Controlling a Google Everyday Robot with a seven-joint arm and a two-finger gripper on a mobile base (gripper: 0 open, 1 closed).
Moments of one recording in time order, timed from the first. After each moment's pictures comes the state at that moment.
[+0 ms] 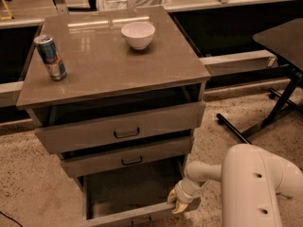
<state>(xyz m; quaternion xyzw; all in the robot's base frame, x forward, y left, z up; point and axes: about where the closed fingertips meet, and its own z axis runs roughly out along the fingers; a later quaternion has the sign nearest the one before) 0.473 -0.112 0.190 -0.80 0.55 0.21 0.13</state>
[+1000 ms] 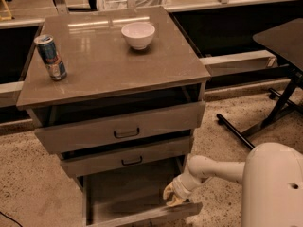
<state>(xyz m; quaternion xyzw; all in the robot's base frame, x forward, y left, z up) 0.469 -0.084 0.266 -0.81 0.52 0.22 0.19</state>
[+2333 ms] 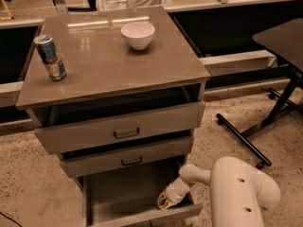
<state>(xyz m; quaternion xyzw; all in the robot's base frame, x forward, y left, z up) 0.485 -0.060 0.134 -0.82 0.48 0.25 0.19</state>
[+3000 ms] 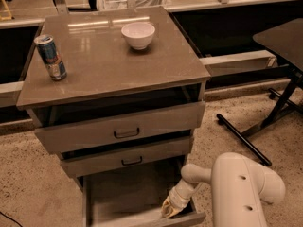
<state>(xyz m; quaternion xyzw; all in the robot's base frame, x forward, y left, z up) 0.434 -0.079 0.156 -0.81 0.47 0.32 0.13</state>
